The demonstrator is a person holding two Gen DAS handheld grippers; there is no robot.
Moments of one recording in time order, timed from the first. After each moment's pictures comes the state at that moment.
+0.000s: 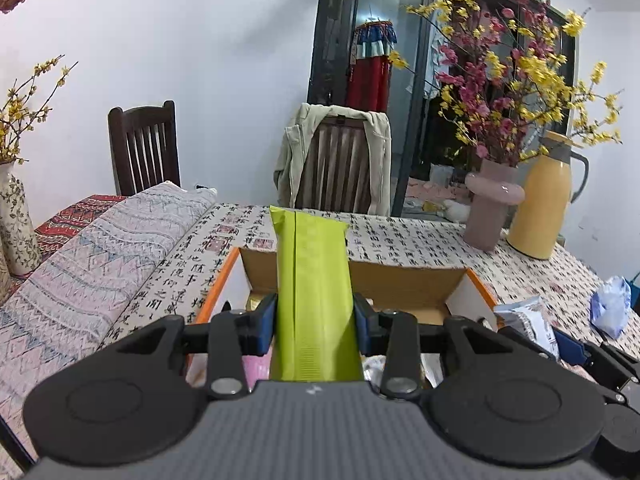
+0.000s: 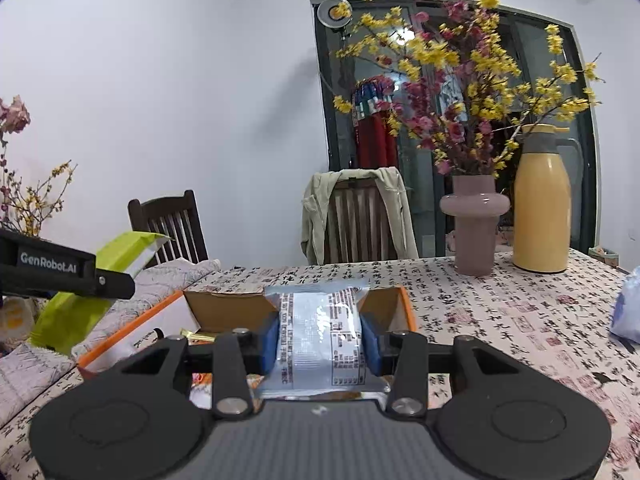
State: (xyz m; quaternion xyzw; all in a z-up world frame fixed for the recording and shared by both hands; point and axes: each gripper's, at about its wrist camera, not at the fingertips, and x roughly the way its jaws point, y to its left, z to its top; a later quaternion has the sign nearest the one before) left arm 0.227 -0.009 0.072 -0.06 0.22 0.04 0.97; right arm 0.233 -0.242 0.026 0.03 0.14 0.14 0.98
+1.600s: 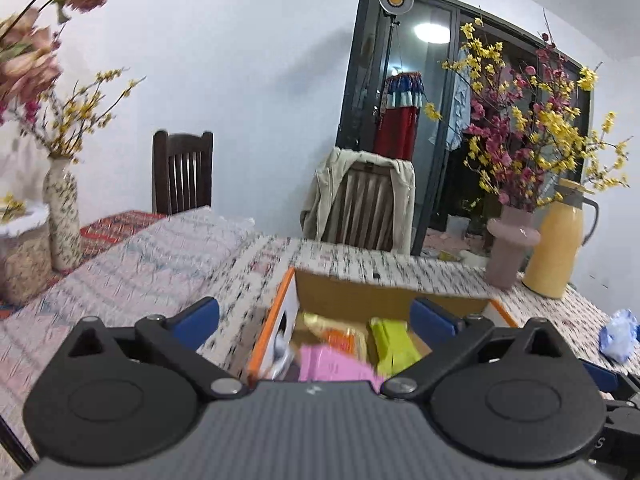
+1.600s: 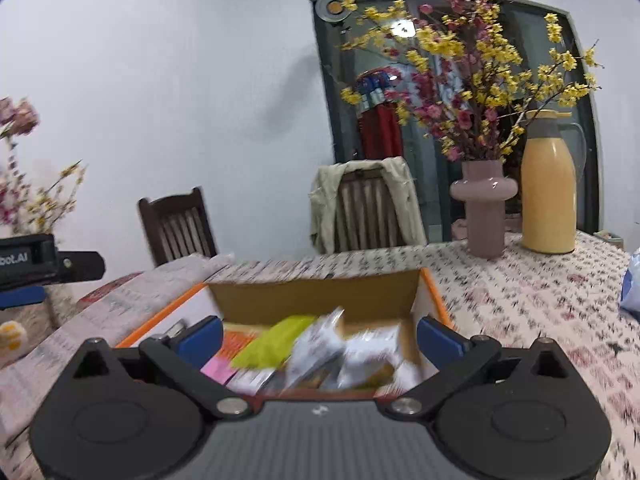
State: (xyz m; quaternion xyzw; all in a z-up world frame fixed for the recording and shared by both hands) left arm 0.156 0.034 0.057 -0.09 0.15 0.07 0.98; right arm 0.199 -0.225 0.015 0.05 0.15 0.15 0.98
